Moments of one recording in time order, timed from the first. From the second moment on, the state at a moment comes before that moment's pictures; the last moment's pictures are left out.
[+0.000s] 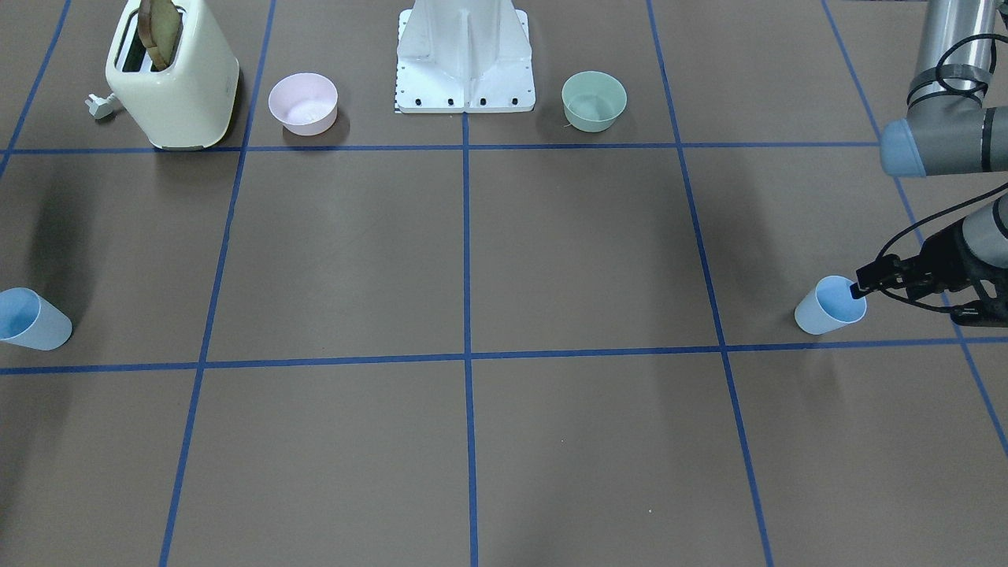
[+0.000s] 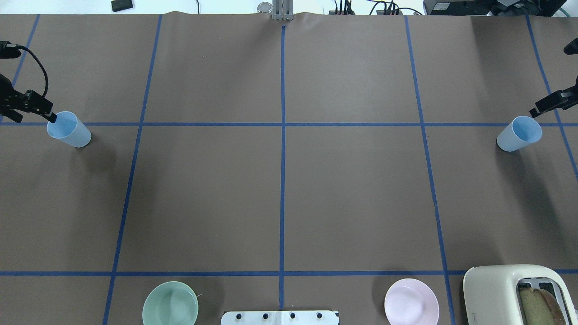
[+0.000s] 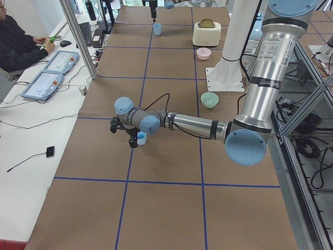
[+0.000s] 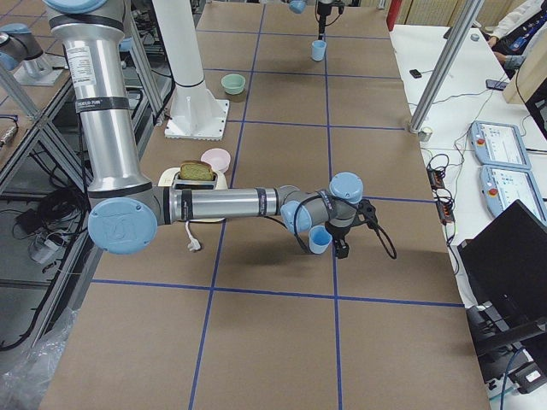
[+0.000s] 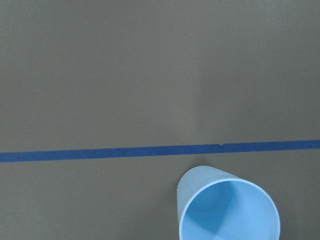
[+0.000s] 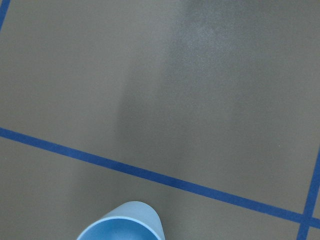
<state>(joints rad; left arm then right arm) -1.18 -1.78 -1.46 -1.86 -2.37 -0.51 1.29 -1.43 1.45 -1.21 2.33 0.20</state>
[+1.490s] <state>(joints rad) -1.15 -1.78 -1.45 -1.87 -2.37 -0.51 1.25 -1.45 1.44 -1.14 2.32 0.21</state>
